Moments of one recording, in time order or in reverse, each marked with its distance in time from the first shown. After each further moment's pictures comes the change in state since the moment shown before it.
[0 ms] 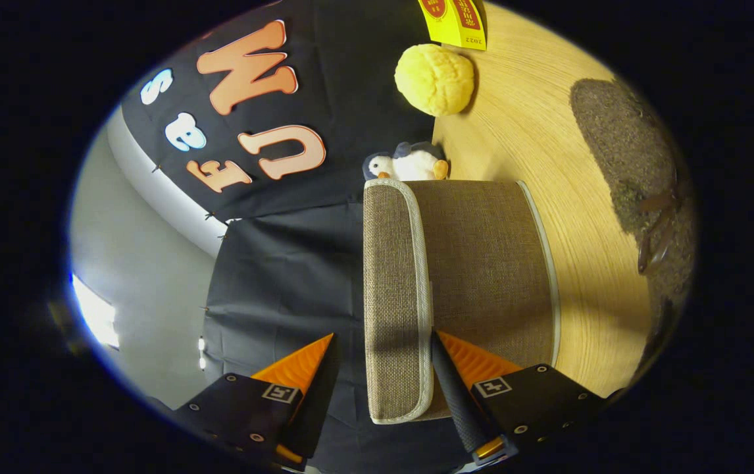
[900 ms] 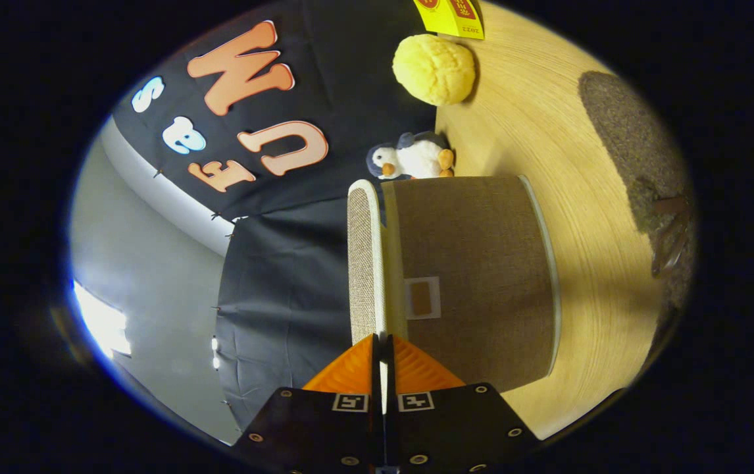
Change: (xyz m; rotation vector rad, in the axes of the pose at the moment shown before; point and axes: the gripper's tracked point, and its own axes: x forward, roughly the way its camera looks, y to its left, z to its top) arm 0.002 0.027 -0.003 0.028 0.049 0.064
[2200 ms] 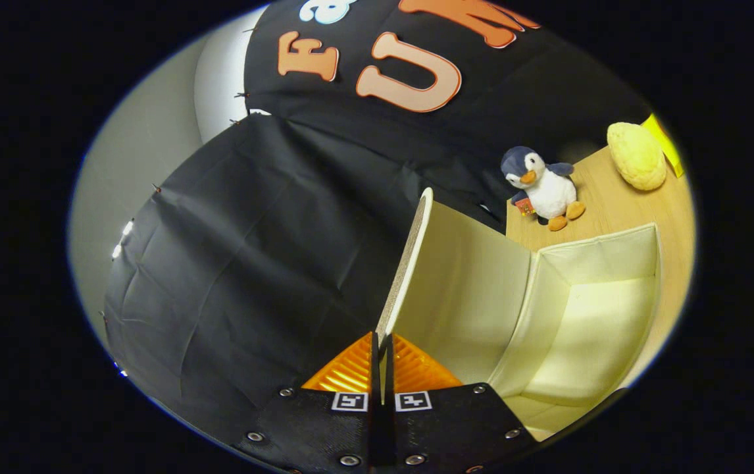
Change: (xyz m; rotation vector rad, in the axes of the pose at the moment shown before) arm 0.203 0.154 -0.090 -0.604 0.034 -0.269
